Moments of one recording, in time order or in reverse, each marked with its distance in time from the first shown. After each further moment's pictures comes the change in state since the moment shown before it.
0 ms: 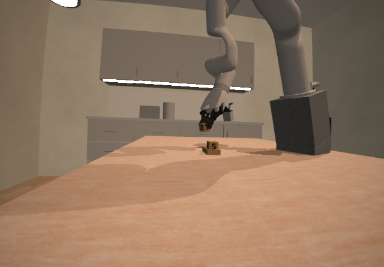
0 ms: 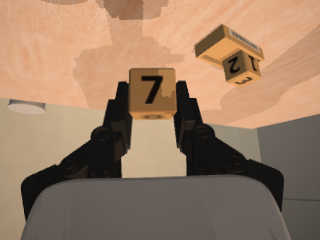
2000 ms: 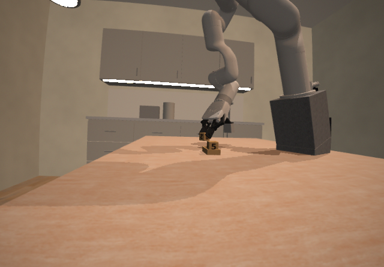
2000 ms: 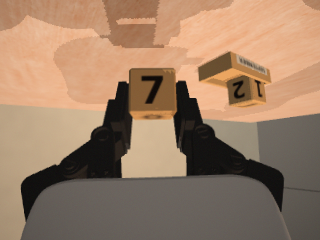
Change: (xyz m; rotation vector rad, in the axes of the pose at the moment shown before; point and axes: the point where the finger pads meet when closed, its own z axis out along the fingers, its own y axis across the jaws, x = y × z) arm 0.021 0.000 0.033 0.005 -0.111 -0.006
